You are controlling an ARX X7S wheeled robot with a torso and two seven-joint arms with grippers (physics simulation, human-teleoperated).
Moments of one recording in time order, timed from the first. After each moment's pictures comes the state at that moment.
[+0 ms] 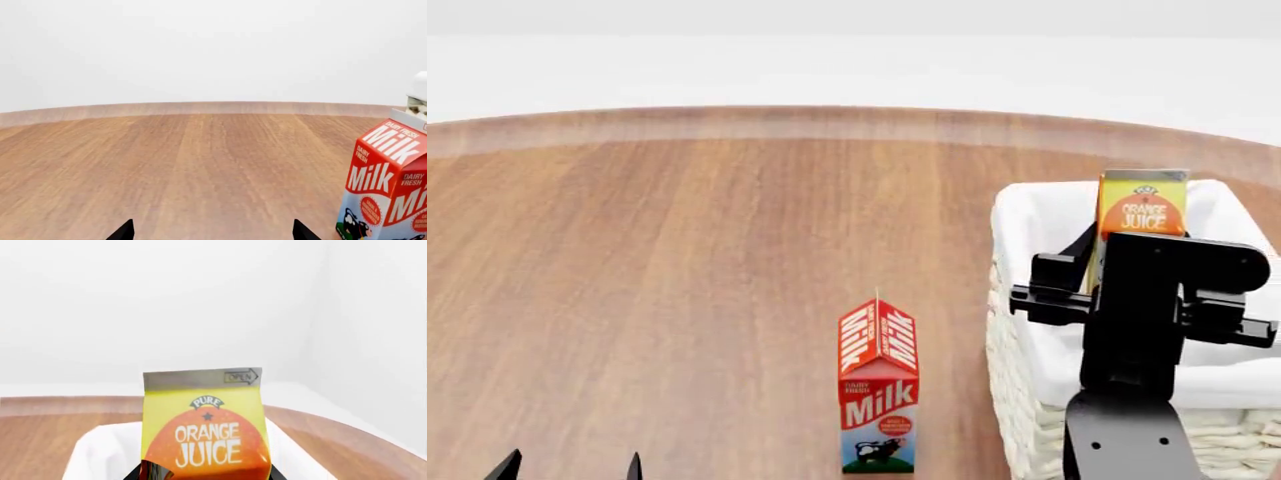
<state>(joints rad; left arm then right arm) -0.06 -0.31 0.40 -0.03 -0.32 0.09 -0.37 0.77 0.28 -0.25 0.62 0.24 0.07 0.34</state>
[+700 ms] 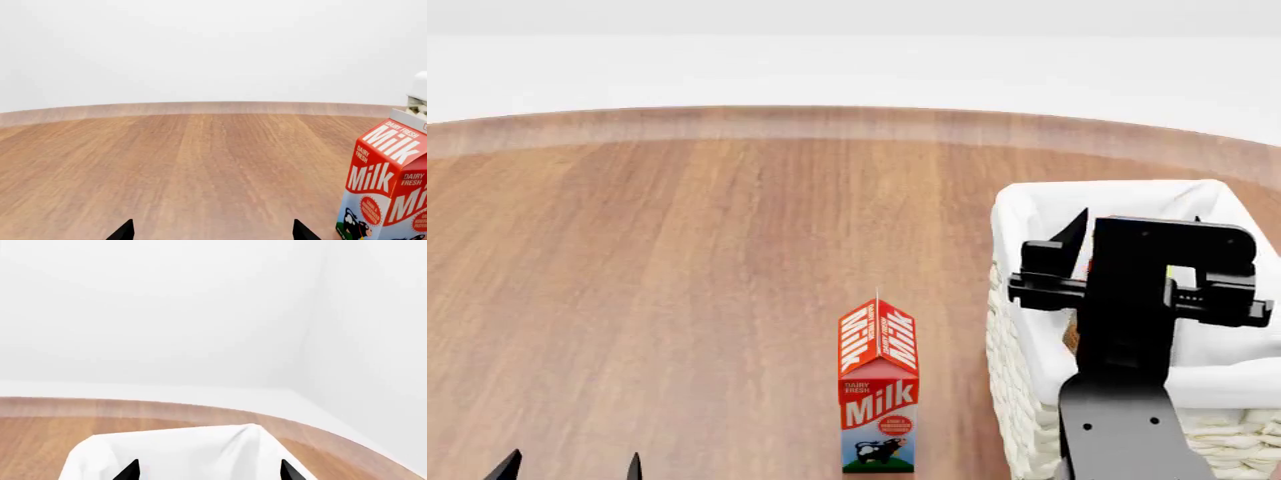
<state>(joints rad) -0.07 -0.32 0.41 -0.03 -0.32 0.09 -0.38 0.84 0.26 -0.27 0.75 0.19 0.01 0.33</state>
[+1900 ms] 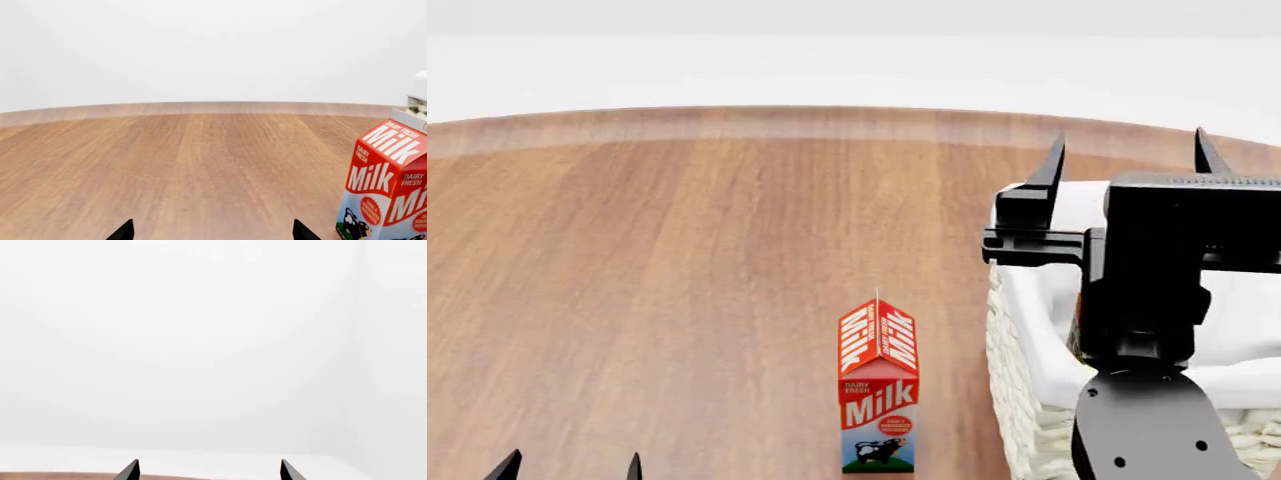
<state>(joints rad) -0.07 -0.33 0.42 -0.03 -0.33 0.09 -0.39 0.67 0.39 -0.26 0.03 0.29 0.26 0.33</state>
